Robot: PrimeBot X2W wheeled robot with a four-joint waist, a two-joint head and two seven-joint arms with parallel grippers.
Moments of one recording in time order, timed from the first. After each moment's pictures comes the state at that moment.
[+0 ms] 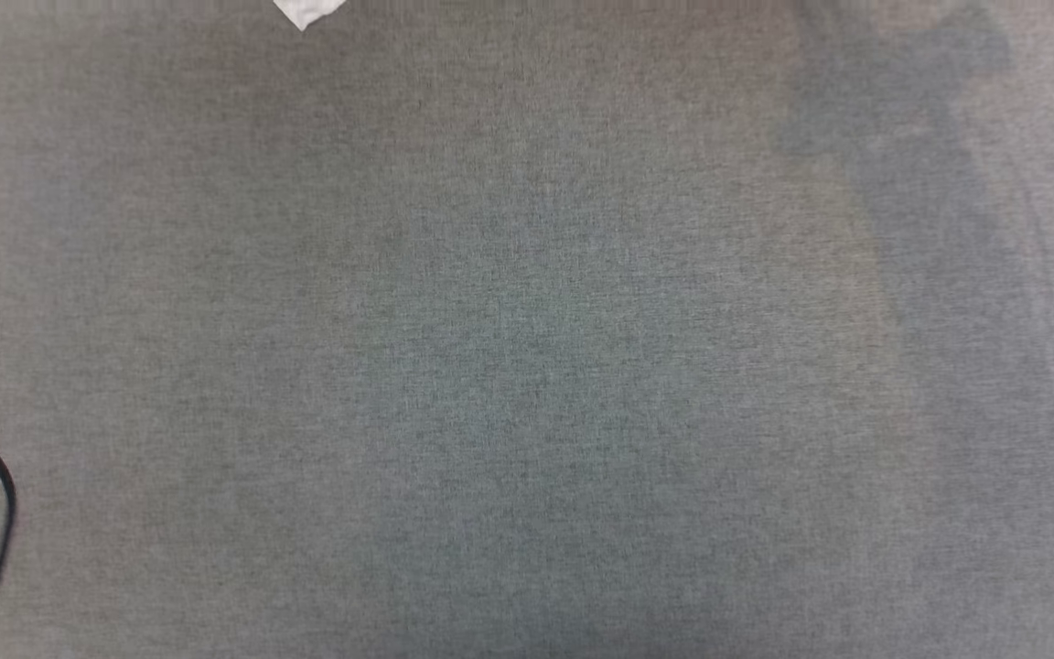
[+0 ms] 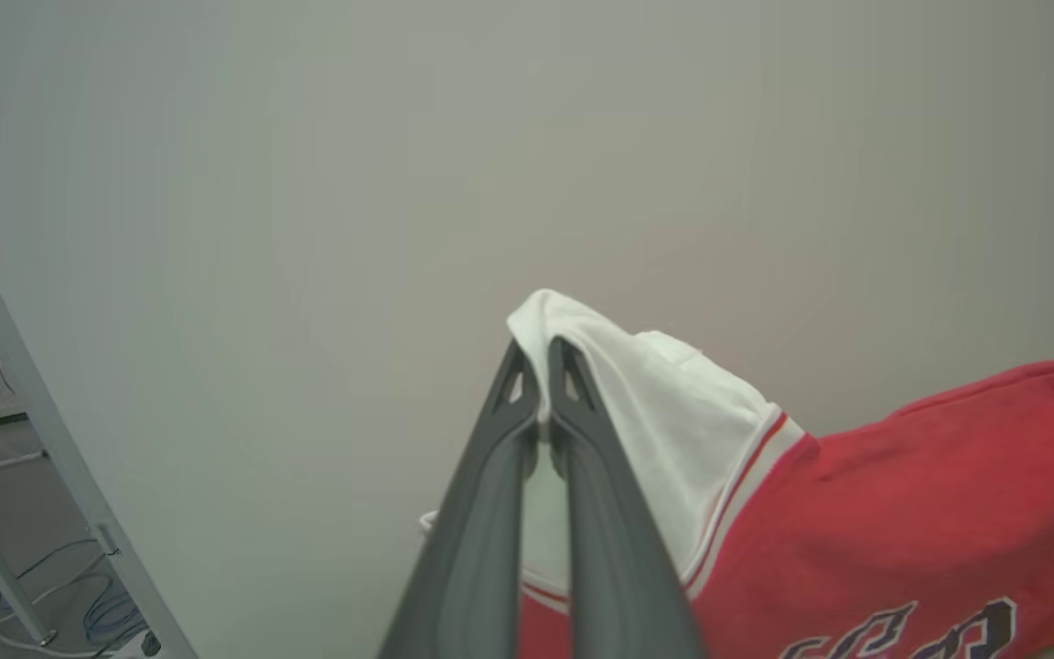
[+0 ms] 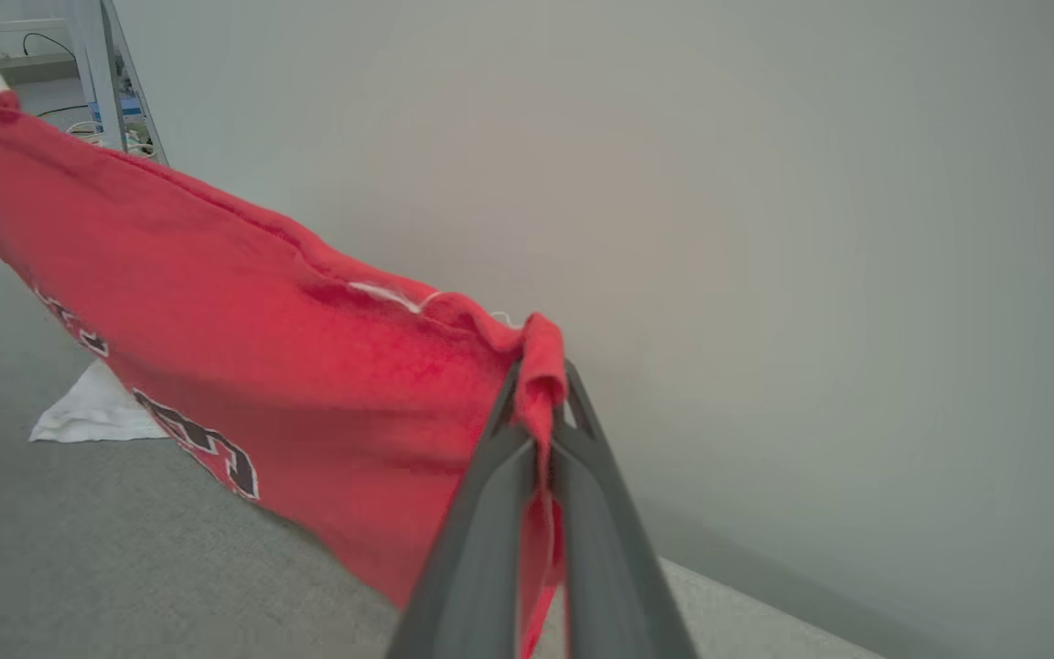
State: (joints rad) left arm -1.15 0.57 -0.36 0.36 -0.54 -0.10 -0.26; right arm -1.38 -0.48 0.78 0.64 0.71 0.13 -0.08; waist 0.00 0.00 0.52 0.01
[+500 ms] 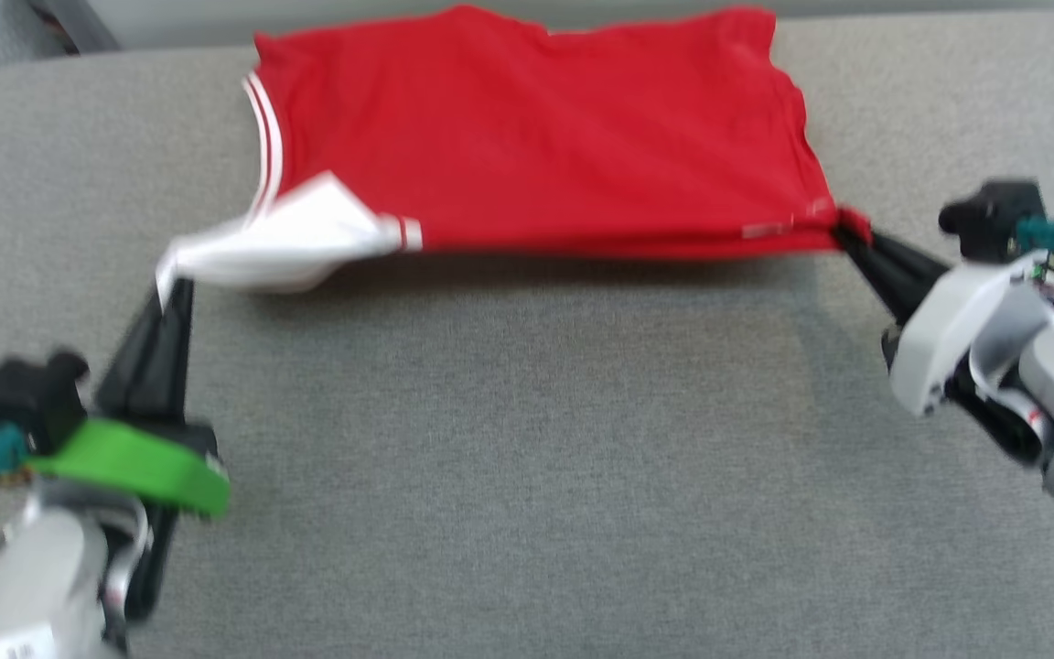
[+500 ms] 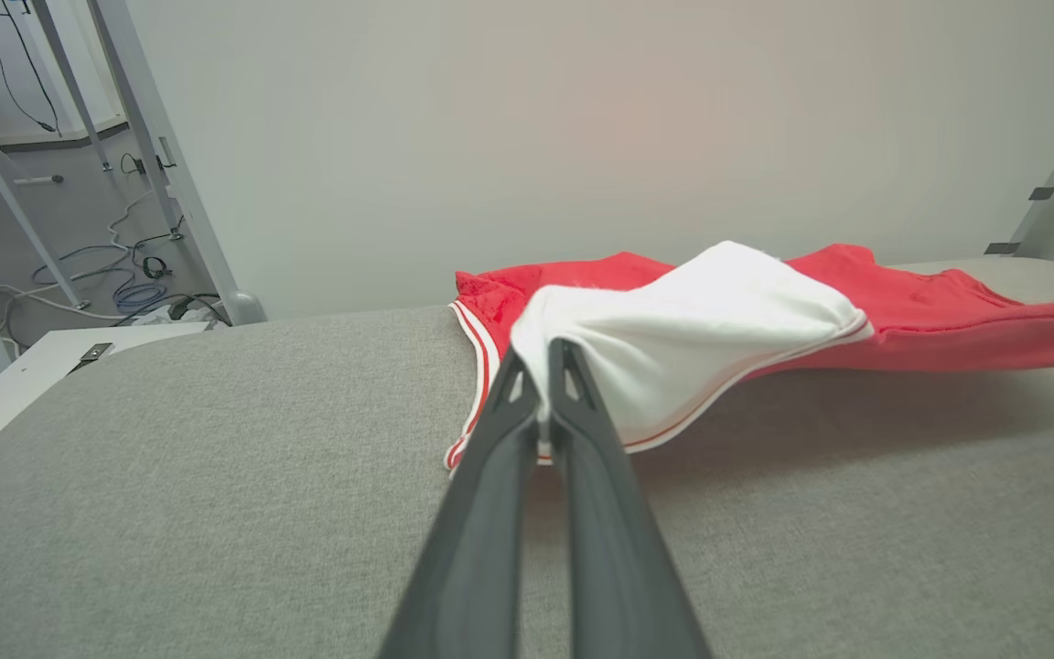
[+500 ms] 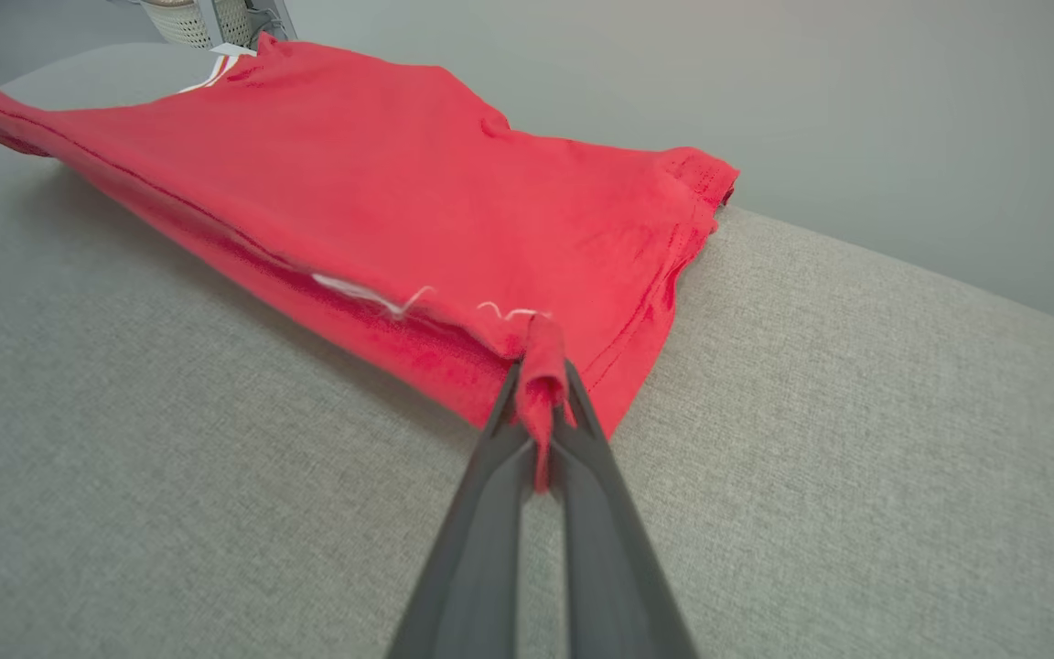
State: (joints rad) left arm -0.26 0.53 -0.23 0.09 -0.56 -0.02 -0.26; right arm -0.84 -0.62 0.96 0.50 0.86 0.13 -0.13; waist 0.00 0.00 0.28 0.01
